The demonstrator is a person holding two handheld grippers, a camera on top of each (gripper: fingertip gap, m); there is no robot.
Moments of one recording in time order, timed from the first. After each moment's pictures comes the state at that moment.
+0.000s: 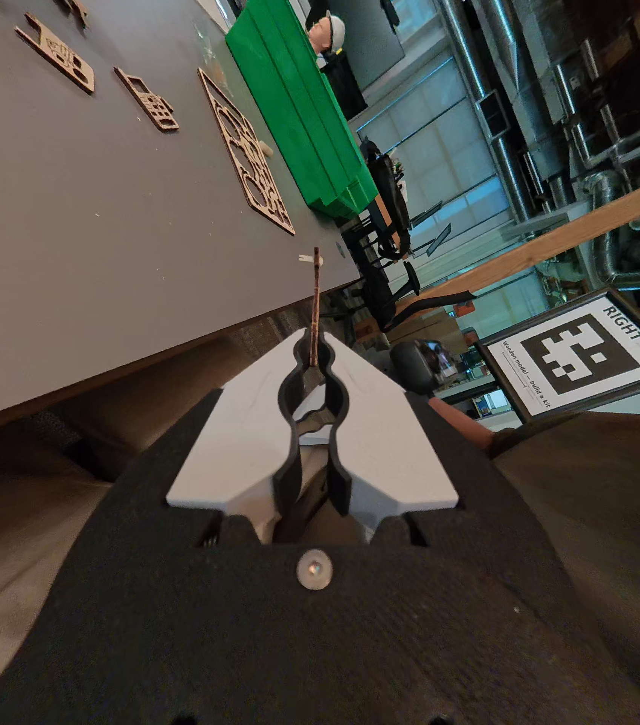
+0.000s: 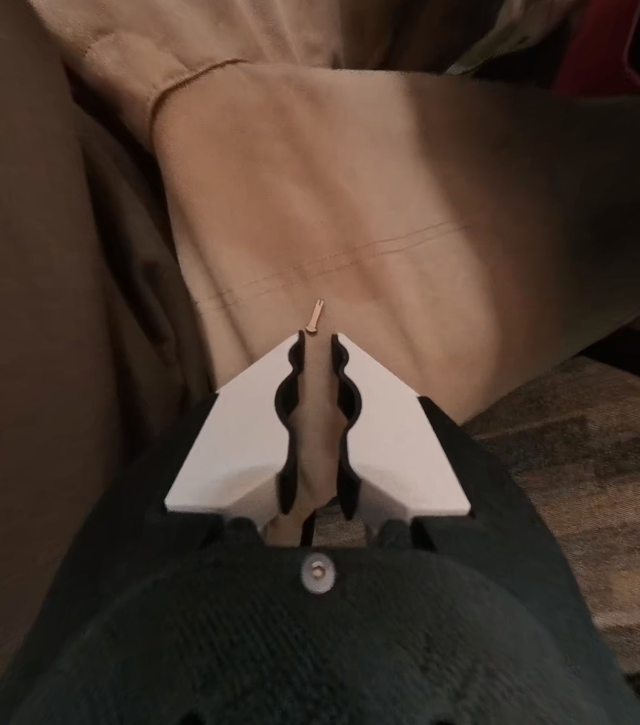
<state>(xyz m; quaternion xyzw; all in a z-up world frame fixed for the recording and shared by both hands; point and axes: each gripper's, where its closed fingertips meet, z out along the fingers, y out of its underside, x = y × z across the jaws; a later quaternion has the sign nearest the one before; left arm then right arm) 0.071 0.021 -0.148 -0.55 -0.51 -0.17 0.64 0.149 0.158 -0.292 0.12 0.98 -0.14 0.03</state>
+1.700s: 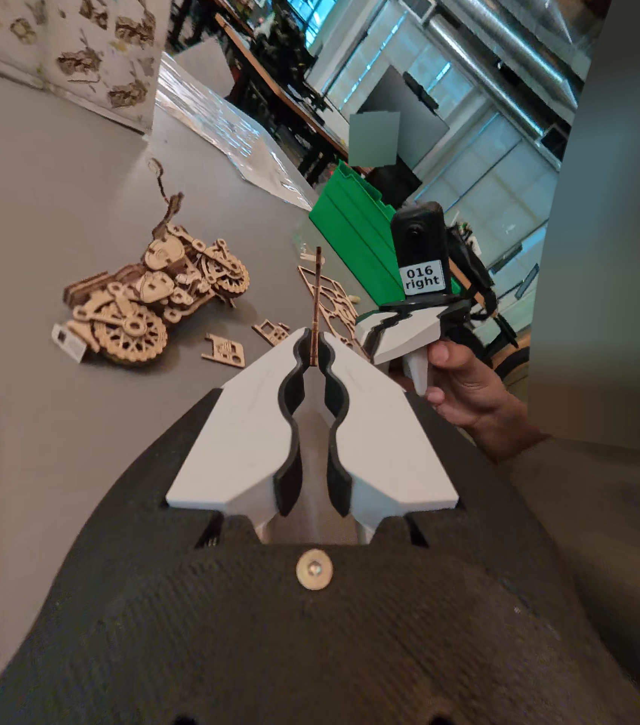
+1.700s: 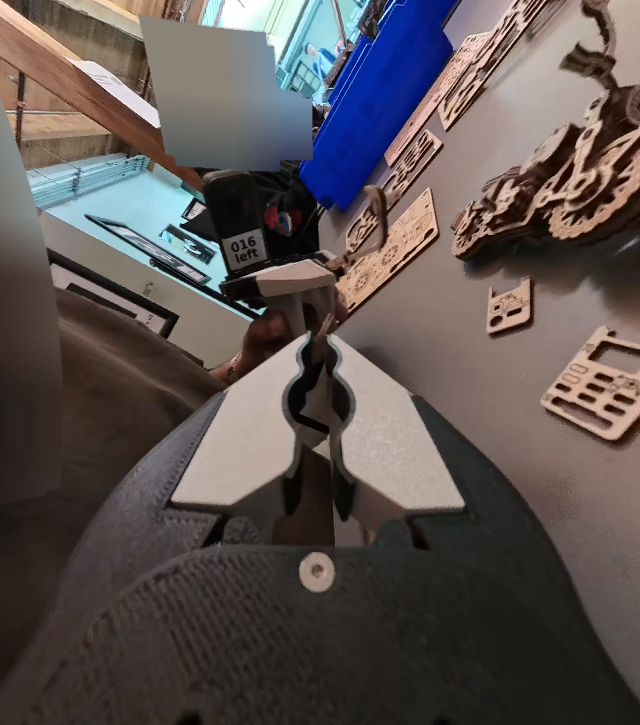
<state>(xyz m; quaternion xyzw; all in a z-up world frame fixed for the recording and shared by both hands) -0.074 -0.003 -0.129 -0.56 -0.50 0.01 0.66 -0.054 0.024 -0.130 0.27 0.68 -0.57 0.38</state>
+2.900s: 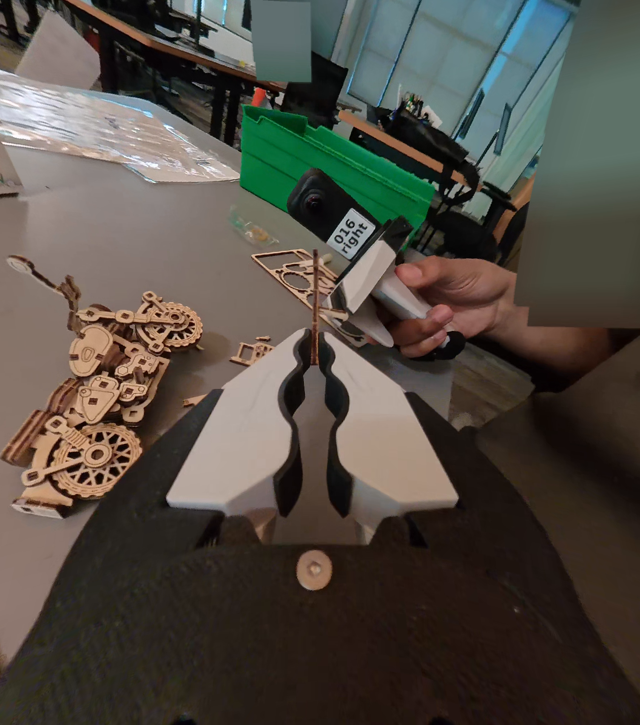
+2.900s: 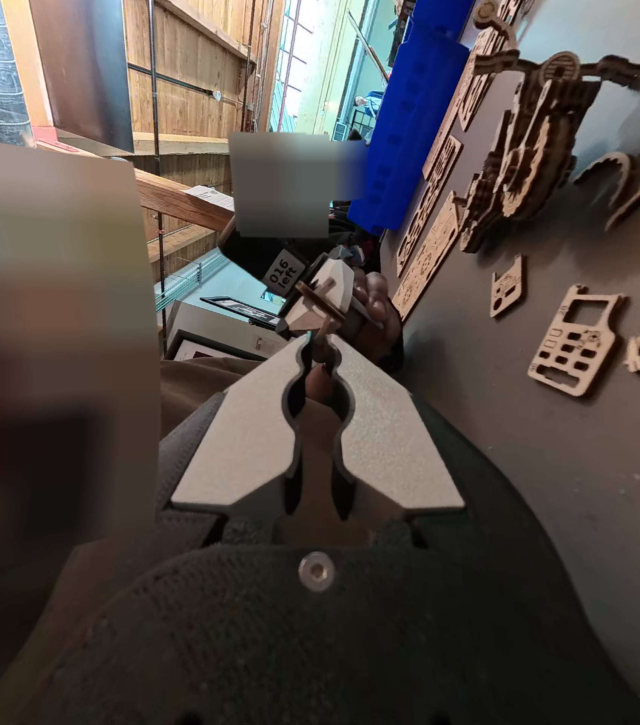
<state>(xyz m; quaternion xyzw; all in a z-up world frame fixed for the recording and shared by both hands) -0.081 0.034 -0.127 -0.69 -0.32 0.04 0.64 -0.078 0.043 -0.121 0.34 0.56 -0.55 0.51</state>
